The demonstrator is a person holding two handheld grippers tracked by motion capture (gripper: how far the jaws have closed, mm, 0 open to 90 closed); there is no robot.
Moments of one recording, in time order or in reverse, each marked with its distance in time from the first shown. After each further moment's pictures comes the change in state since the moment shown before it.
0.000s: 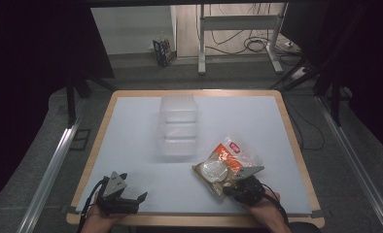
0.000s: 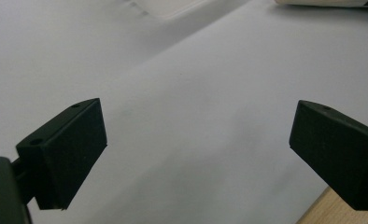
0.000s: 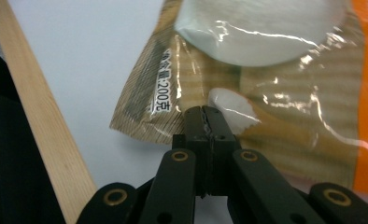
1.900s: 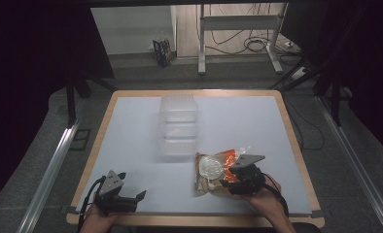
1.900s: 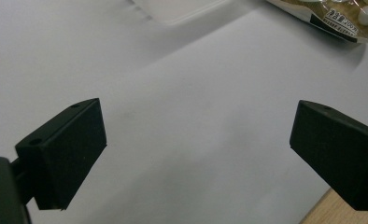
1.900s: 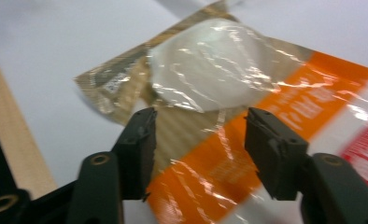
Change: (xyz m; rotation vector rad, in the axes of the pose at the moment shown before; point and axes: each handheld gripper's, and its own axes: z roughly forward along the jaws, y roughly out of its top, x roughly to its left) left arm 0.006 -0.001 -0.002 -0.029 -0.015 -0.053; right arm -0.005 0.035 -0.020 -0.050 -0.120 -0.023
